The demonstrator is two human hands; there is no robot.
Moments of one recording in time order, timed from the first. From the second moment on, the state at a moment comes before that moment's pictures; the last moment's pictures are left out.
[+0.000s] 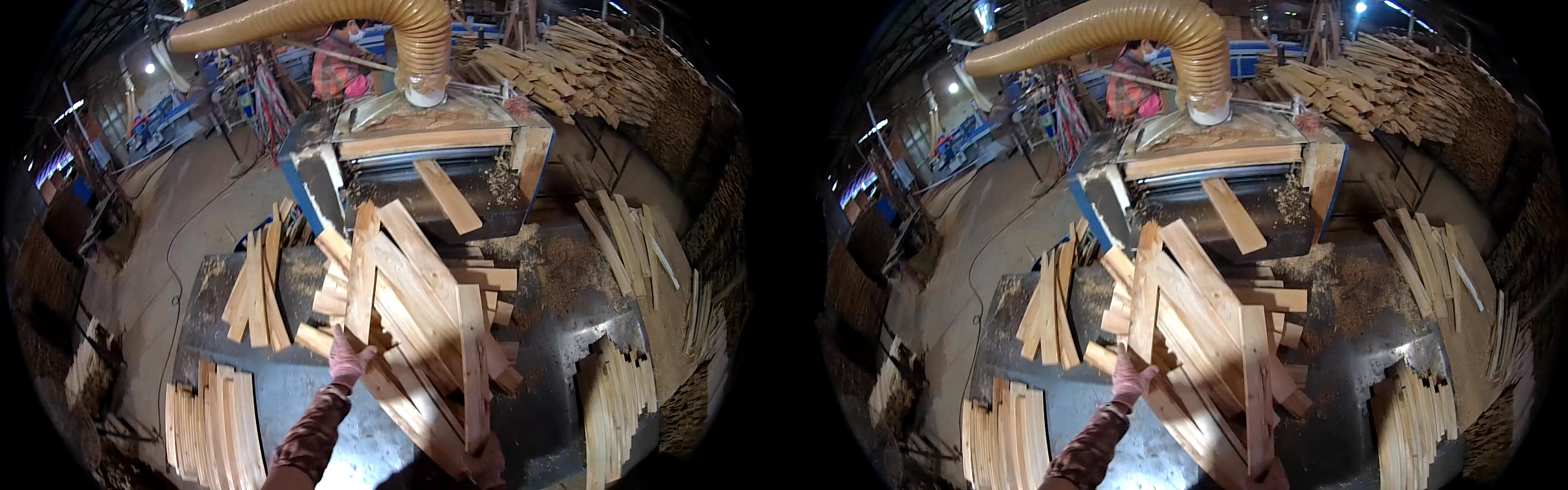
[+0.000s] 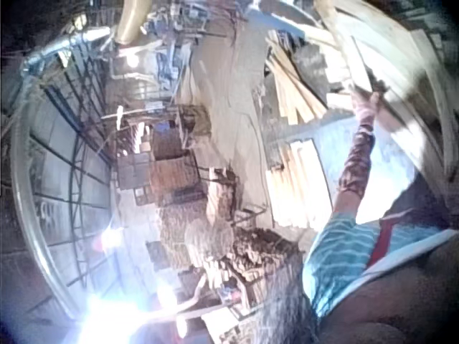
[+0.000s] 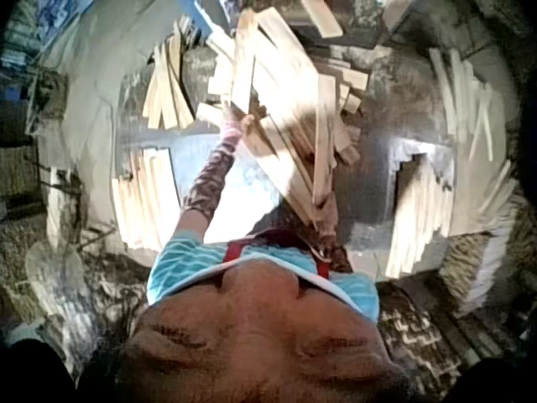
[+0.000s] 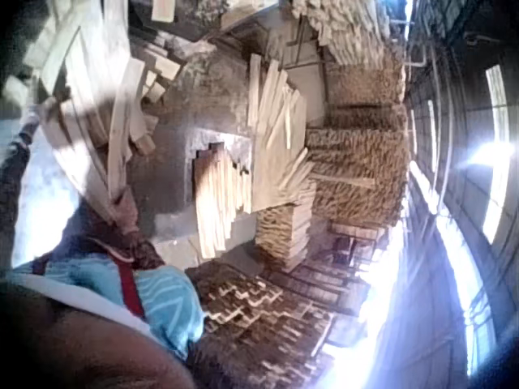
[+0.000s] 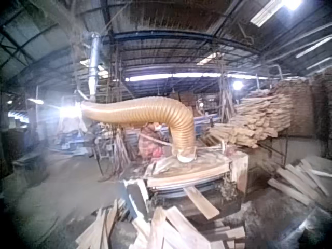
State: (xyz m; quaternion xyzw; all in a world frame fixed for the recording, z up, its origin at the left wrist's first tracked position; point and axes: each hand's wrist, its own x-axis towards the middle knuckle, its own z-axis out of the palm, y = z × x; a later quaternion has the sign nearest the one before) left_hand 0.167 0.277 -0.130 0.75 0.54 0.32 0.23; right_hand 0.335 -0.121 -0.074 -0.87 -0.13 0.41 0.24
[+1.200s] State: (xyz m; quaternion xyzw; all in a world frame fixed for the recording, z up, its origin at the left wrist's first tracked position) left_hand 0.120 0.123 -0.008 0.24 0.29 0.23 0.90; right_hand 0.496 0.024 -0.079 -0.88 -0.42 0.20 0.10
